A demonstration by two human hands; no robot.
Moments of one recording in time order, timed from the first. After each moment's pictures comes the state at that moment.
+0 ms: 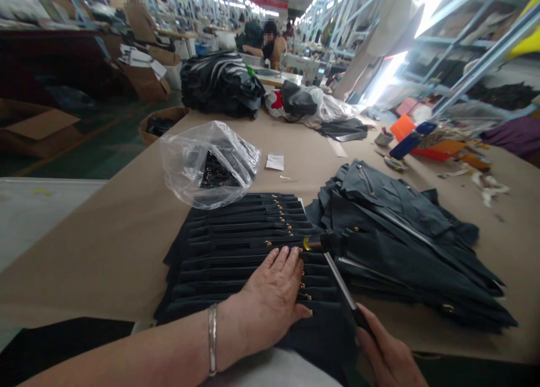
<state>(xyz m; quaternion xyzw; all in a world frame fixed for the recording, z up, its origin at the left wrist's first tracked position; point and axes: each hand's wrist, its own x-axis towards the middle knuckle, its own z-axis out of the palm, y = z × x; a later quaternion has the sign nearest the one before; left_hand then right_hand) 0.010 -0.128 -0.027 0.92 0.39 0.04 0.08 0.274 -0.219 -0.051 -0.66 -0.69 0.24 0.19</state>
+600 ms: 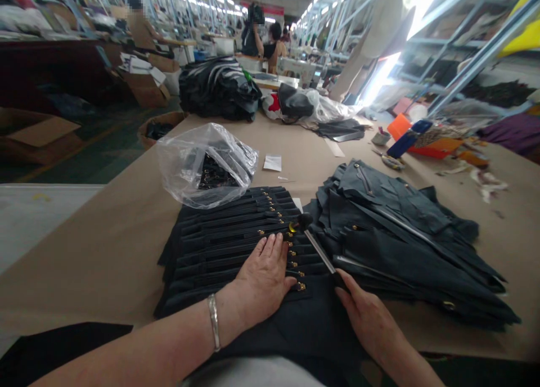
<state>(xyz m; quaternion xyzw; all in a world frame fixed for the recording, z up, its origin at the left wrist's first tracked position) 0.011 -0.106 -0.048 0.89 0.46 0.02 0.00 0.251 -0.164 -0.048 -0.68 -0.70 0.21 0.11</state>
